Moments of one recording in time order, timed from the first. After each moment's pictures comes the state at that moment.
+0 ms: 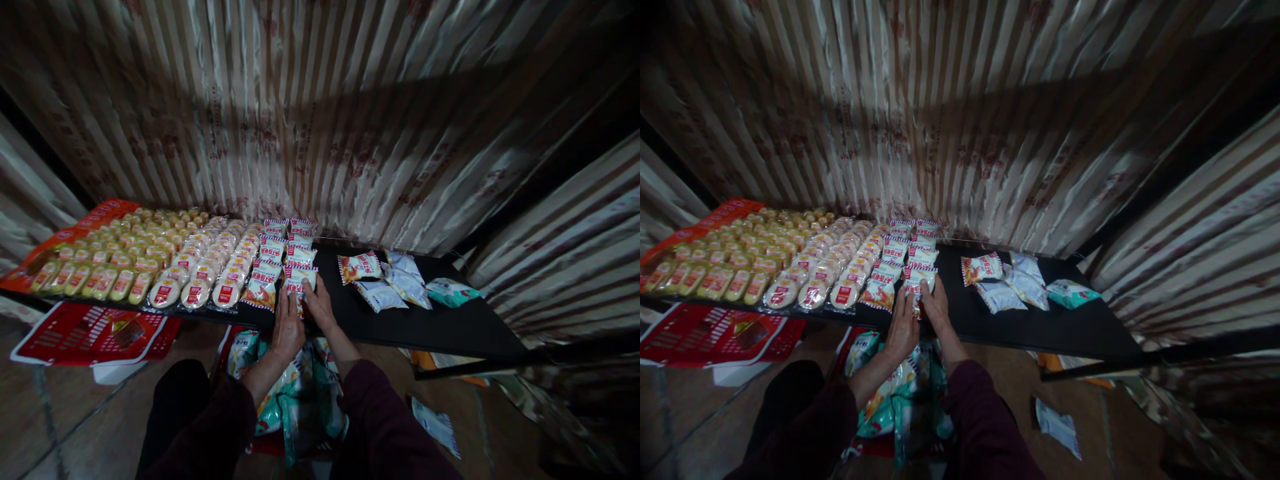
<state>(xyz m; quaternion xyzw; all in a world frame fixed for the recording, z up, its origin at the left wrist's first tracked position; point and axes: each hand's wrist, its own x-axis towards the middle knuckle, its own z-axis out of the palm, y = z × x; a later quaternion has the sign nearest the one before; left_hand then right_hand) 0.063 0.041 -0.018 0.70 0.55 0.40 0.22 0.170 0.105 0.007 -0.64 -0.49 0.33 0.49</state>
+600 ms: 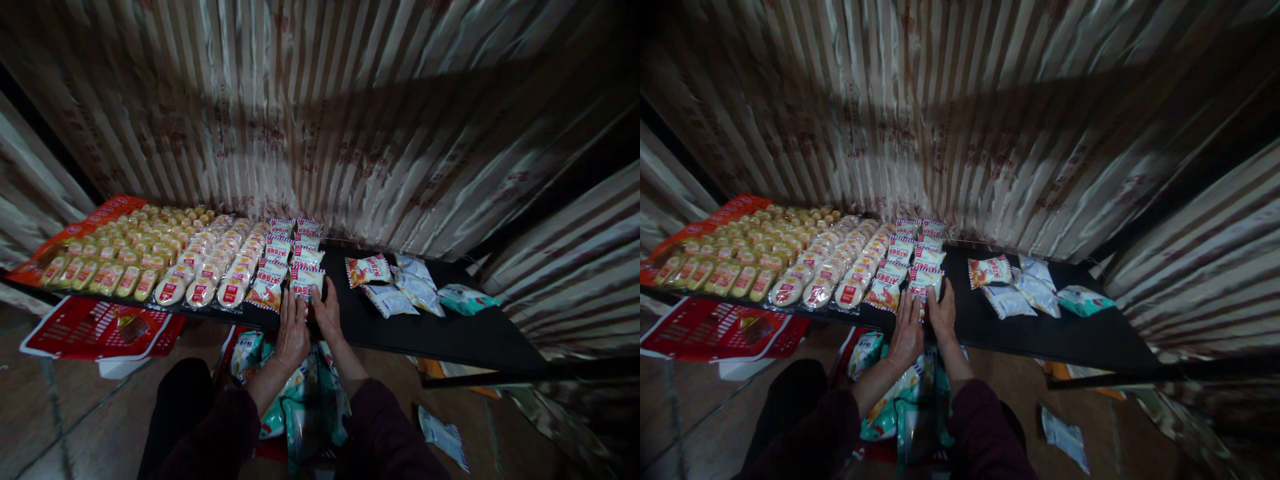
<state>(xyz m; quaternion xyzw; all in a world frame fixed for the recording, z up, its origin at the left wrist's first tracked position) 0.062 0.035 -0.024 0.75 0.54 0.38 0.09 0.167 0.093 -0.003 -0.66 -0.51 0.26 0.49</state>
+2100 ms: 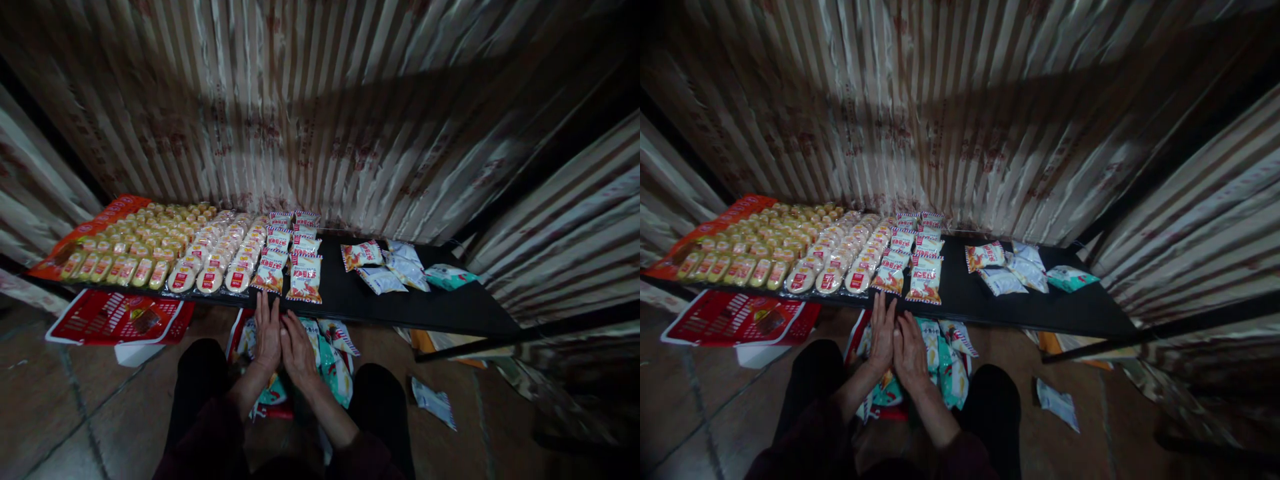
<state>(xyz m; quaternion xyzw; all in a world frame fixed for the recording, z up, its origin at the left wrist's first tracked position) -0.002 -0.018 -0.038 0.69 0.62 0.37 0.10 0.095 -0.050 -0.023 -0.57 -0.68 0.19 0.41</state>
